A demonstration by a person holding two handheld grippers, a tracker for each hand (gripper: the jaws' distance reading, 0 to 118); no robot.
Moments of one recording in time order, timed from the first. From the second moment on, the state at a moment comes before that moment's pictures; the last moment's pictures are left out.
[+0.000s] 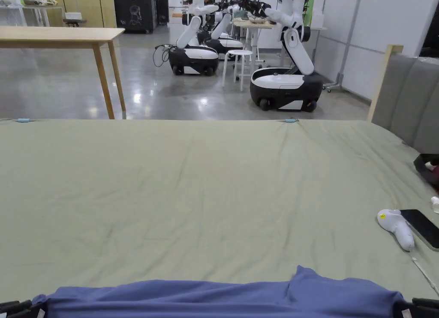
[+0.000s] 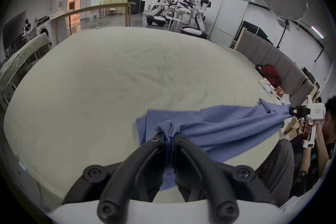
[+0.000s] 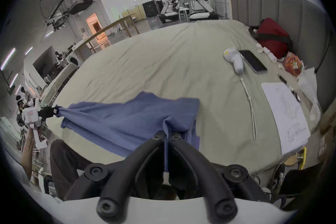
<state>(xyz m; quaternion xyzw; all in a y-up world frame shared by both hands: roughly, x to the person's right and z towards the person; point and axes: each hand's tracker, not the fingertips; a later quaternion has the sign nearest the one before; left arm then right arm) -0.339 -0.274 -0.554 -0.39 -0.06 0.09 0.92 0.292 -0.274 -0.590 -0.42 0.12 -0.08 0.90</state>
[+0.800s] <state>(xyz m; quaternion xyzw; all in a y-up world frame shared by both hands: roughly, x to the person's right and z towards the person) -0.223 -0.181 -0.543 -0.15 0.01 0.02 0.99 0.168 -0.206 -0.574 -0.13 0.01 0.03 0.99</state>
